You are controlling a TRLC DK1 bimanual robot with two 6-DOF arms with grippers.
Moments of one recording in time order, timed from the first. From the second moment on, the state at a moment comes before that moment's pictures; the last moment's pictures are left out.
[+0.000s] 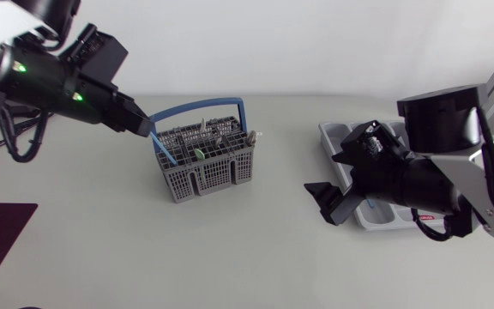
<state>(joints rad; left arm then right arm) -0.34 1.34 1.29 -0.78 0.07 0.24 0.48 1.10 0.68 -0.23 -0.03 -0.34</state>
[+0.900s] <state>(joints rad) -0.44 1.36 1.44 -0.86 0.52 0.15 0.73 0.95 0.81 -0.36 -0.08 -0.35</state>
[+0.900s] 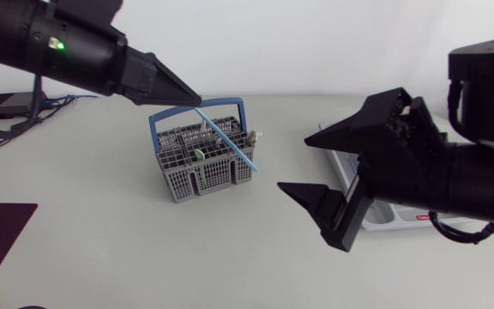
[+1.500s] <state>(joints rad) -0.54 1.51 1.44 -0.83 0.58 0.13 0.74 1.18 0.85 -0.28 -0.14 -0.35</state>
